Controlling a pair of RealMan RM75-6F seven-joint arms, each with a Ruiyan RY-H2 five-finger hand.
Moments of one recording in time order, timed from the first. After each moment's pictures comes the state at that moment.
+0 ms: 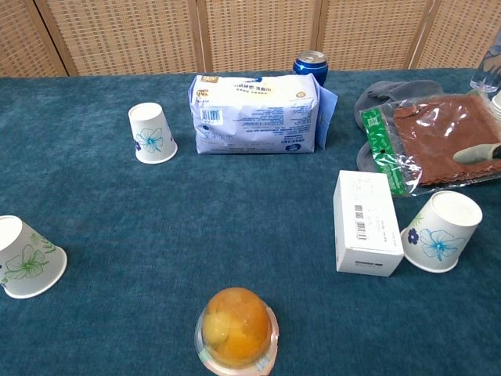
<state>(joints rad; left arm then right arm) -0.24 -0.85 -0.01 -2.02 1.48 1.27 0.15 0.33 -1.18 -0.02 -1.72 -1.49 1.09 -0.15</state>
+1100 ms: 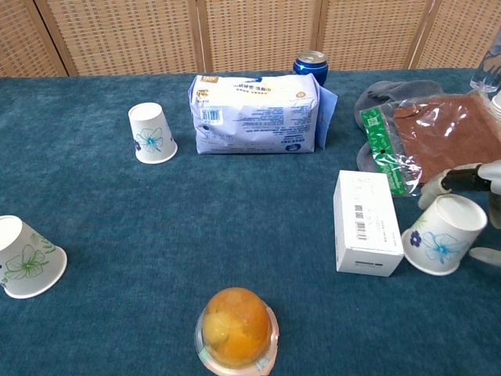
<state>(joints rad) -0.21 -0.86 0.00 -1.96 1.49 1.30 0.07 0.42 -1.22 -0.01 -1.78 -1.38 0.98 -0.29</state>
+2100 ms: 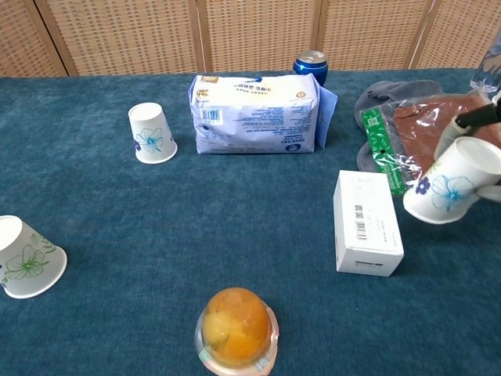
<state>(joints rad) -0.22 -0.86 -0.01 -1.98 1.48 1.28 0.10 0.45 -1.08 0.04 -1.91 -1.39 1.01 -0.19</state>
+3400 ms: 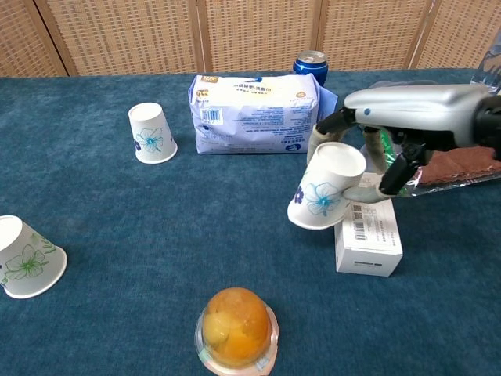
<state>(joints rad) -0.23 -0.87 -0.01 -1.96 1.48 1.27 0.08 0.72 -1.28 0.13 -1.94 -1.13 0.87 -0.42</state>
